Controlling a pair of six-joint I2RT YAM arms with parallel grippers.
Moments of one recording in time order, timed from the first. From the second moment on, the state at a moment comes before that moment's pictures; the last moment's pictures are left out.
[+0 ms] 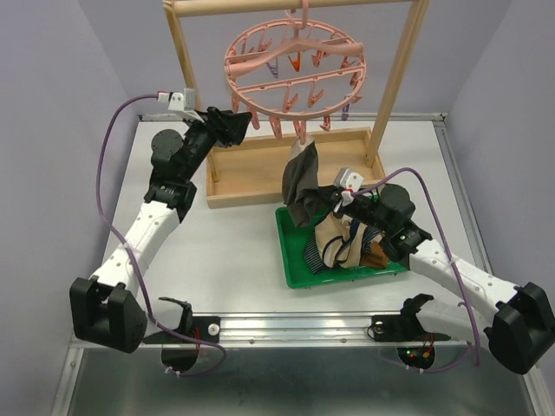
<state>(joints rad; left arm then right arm) -0.27 1.25 1.05 0.43 0.27 -0.53 0.61 1.06 0.64 0.48 -0.39 -0.29</state>
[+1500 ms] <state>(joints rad) -0.56 1.03 0.91 0.29 0.37 -0.52 0.60 1.07 0.62 0.48 -0.43 -0.31</state>
